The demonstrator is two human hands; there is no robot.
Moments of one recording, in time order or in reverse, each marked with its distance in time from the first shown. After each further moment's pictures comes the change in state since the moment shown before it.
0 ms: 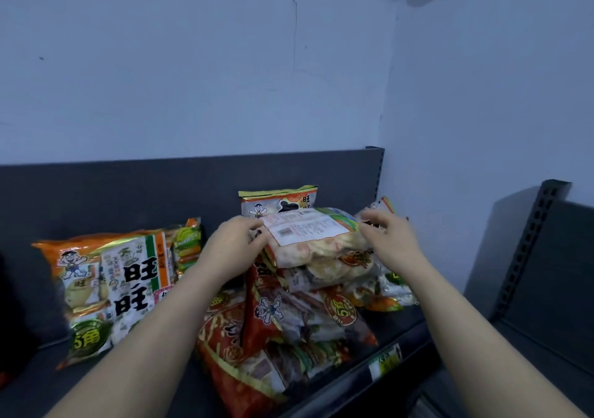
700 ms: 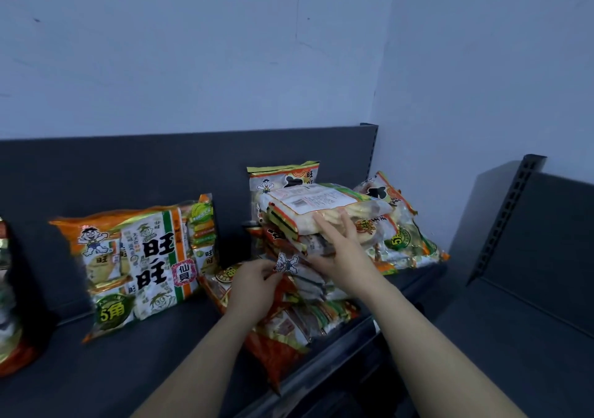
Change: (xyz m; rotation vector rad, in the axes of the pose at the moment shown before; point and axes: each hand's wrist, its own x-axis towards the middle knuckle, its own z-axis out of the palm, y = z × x) left_hand -0.089 -0.029 0.050 -0.468 -0.132 -0.234; right_hand -0.083 -0.029 0.078 -0.230 -0.298 -0.017
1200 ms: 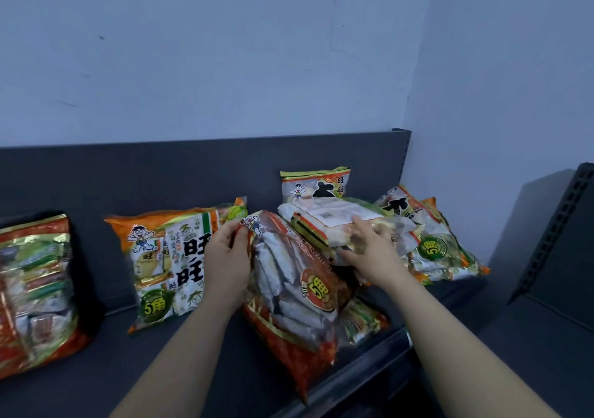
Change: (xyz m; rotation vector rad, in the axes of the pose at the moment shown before) left_hand 0.001 0.010 -0.082 -0.475 0.421 -0.047; right_hand 0.030 -0.006 0.006 -0.015 0.035 0.146
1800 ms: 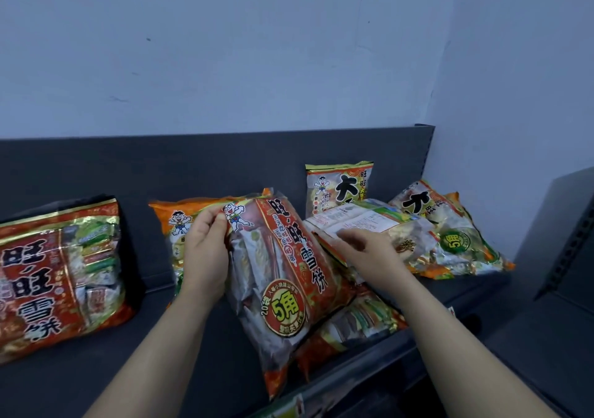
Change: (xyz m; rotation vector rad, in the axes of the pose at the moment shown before) left_hand -0.014 0.019 -0.071 -0.246 0.005 0.030; right_hand -0.049 -0.045 0.018 0.198 -0.071 -0.194
